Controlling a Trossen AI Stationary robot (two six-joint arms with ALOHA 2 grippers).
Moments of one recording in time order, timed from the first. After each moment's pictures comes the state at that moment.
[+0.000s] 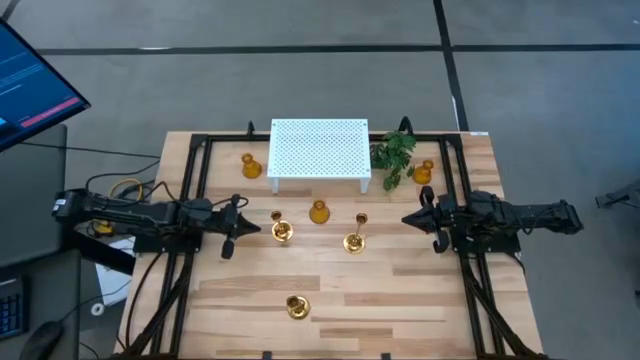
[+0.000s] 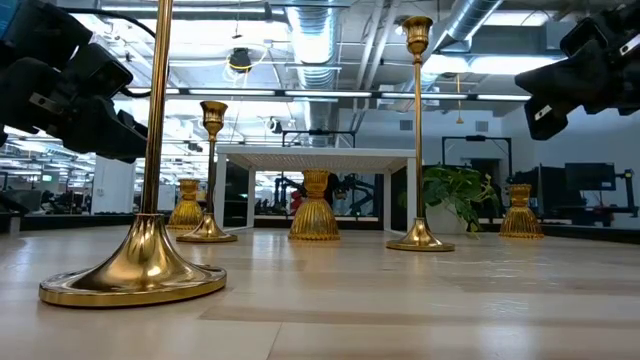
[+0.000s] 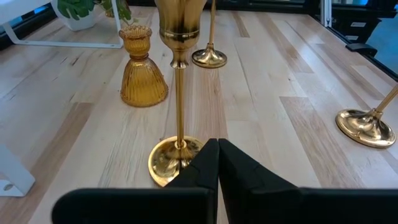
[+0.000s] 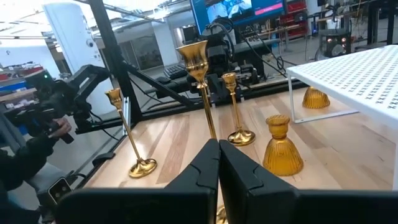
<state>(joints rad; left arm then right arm) -0.05 0.29 0.01 0.09 -0.01 -0.01 0.05 0.01 0.01 0.01 -0.02 0.24</state>
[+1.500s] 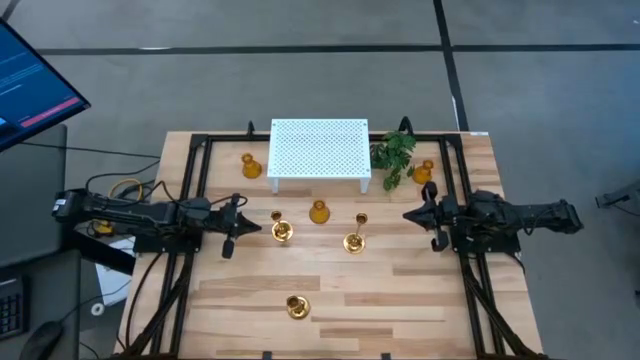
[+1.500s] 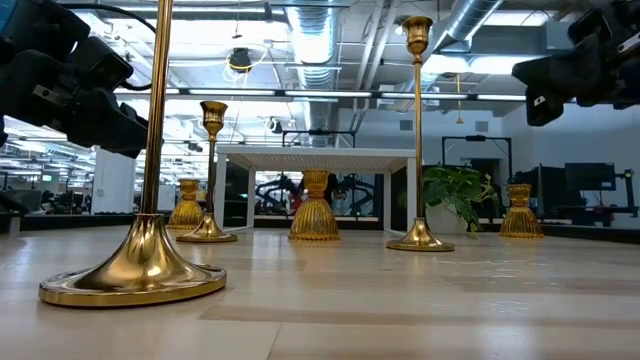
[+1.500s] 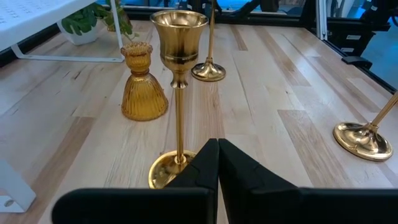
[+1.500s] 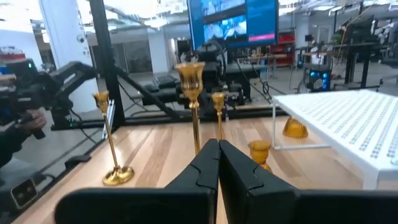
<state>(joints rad) -0.05 0.29 0.01 0.14 -0.01 -0.01 0.06 0.01 0.01 0.08 0.03 0.08</state>
